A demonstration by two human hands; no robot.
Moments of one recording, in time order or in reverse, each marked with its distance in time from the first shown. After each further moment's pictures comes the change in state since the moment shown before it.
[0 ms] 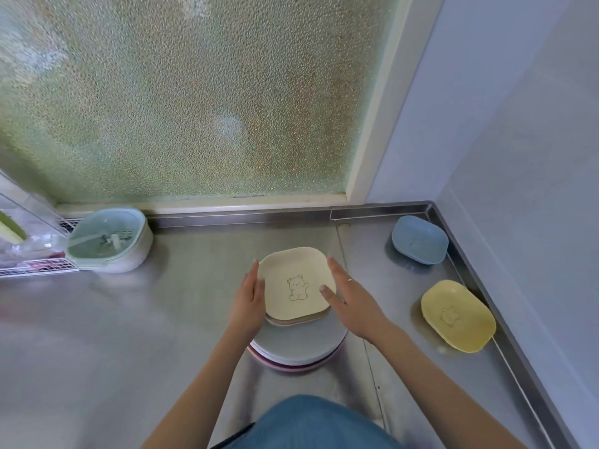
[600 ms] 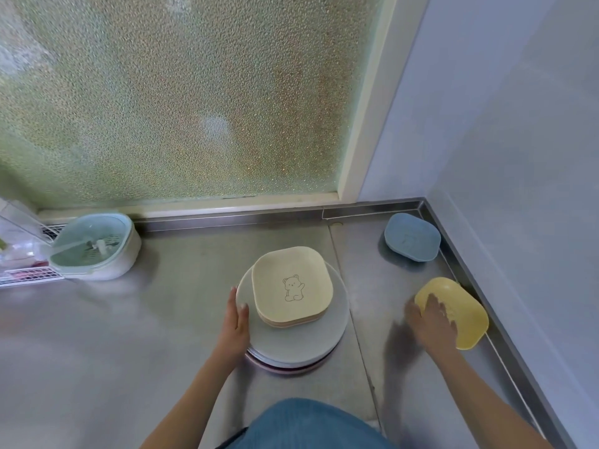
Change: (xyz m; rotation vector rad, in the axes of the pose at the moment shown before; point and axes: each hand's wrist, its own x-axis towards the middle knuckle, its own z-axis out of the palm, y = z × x) left_hand -0.012 -0.047 0.001 -0.135 -0.081 -0.108; right_hand -0.042 0.155 -0.022 -0.086 0.278 0.787
